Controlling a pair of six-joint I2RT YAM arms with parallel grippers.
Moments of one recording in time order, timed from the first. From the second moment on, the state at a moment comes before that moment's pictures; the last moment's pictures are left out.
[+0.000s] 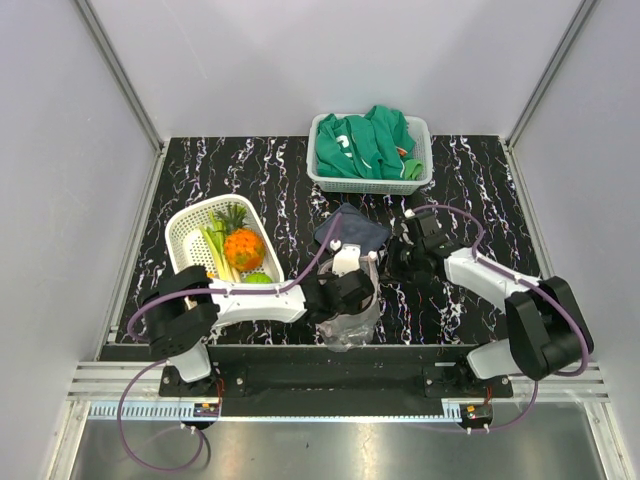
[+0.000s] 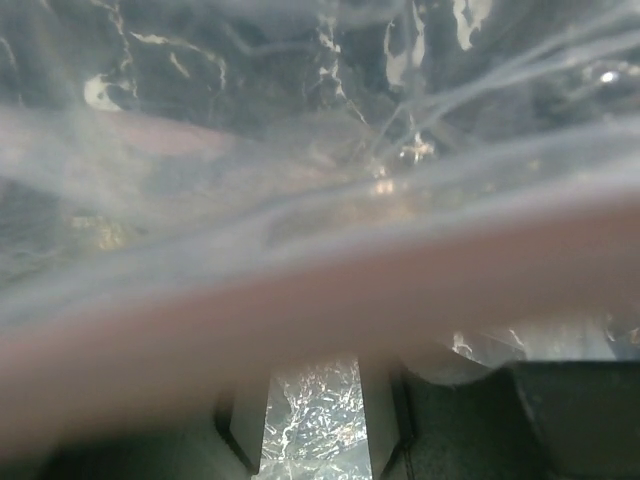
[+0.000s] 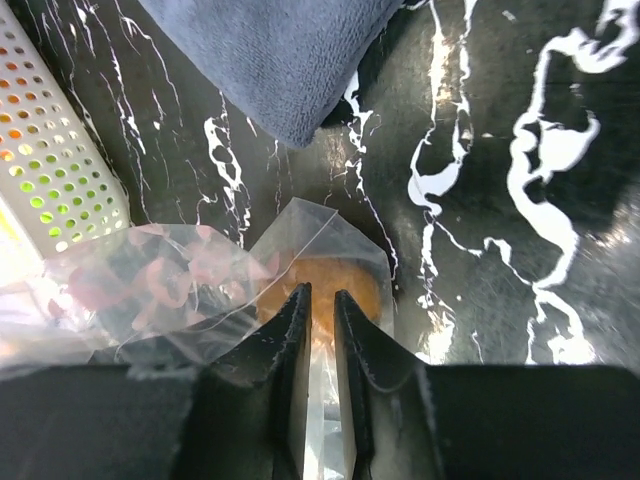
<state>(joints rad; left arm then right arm) -1.20 1.67 0.99 -0.27 -0.43 -0.90 0.41 1.40 0.74 -0.30 -0.37 0.73</state>
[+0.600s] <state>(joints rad) -1.19 1.73 1.01 -0.24 -0.37 -0.86 0.40 1.49 0.64 -0.07 -0.51 0.80</state>
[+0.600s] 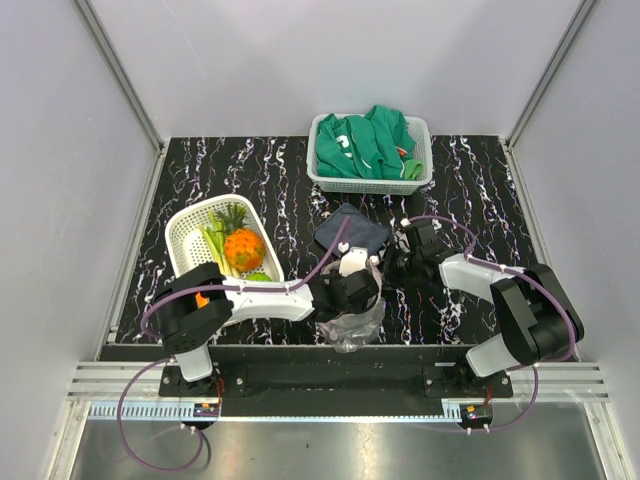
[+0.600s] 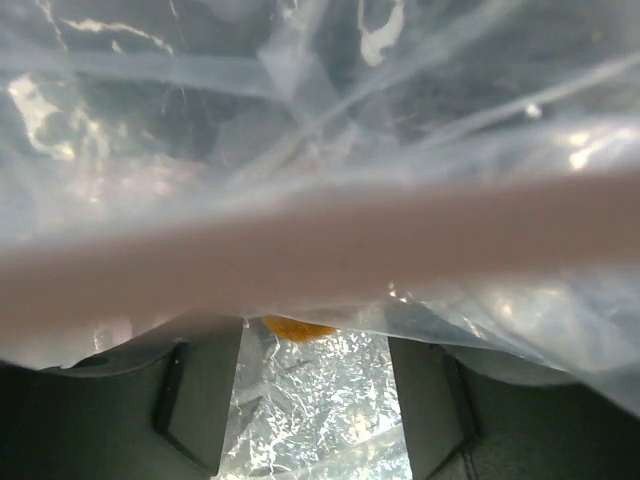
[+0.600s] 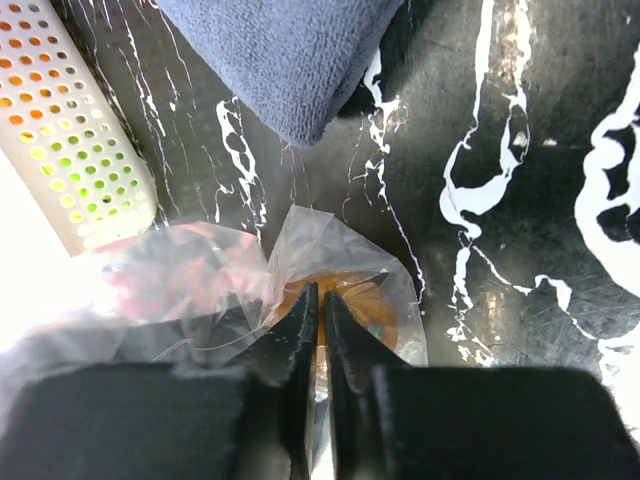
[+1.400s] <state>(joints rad) -1.17 1.69 1.00 -0.26 -0.29 -0.82 0.40 1.40 0.65 -0.22 -0.46 0.78</state>
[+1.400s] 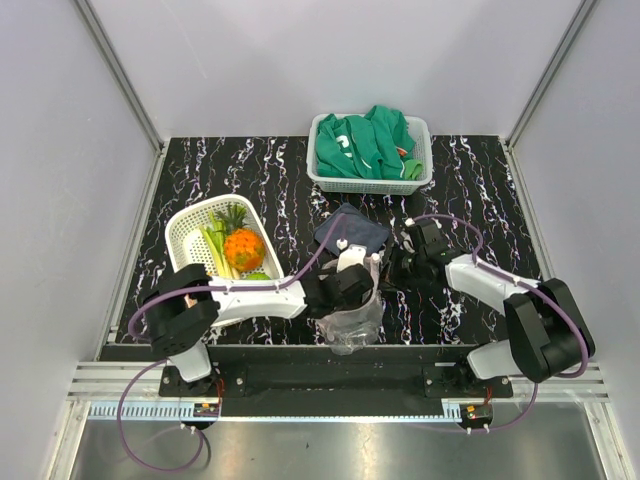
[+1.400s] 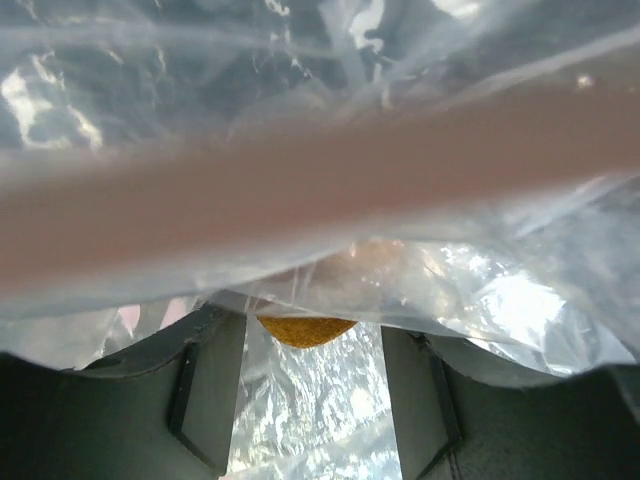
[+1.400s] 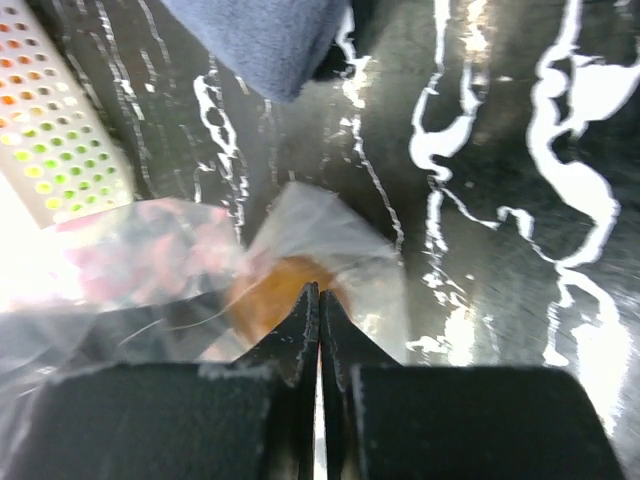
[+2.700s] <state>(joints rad) -1.02 1.46 0.86 -0.11 0.20 -0.84 0.37 0.82 0.38 -0.29 -0.63 0.78</state>
